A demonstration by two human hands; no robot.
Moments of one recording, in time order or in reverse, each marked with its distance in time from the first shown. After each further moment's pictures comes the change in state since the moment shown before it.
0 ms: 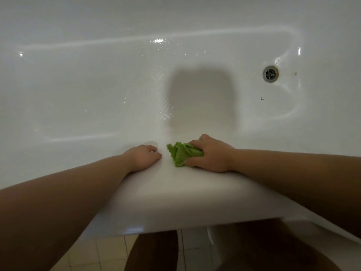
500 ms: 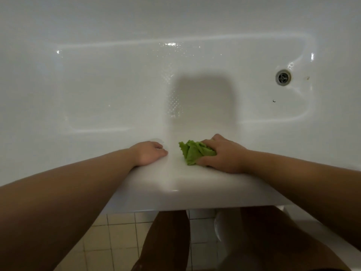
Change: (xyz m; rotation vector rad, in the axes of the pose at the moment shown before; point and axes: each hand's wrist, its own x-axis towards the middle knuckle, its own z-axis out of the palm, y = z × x) left_hand -0.043 -0.038 -0.016 -0.085 -0.008 -0.008; right_hand -0.033 -0.044 0.005 0.019 0.001 0.004
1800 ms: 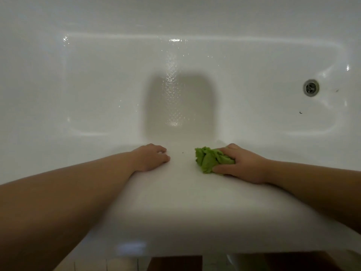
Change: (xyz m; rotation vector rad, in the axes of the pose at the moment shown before) left_hand 0.073 -0.080 -0.017 0.046 0.012 0.078; right_hand 0.072 -0.006 0.019 0.085 -0.040 0.028
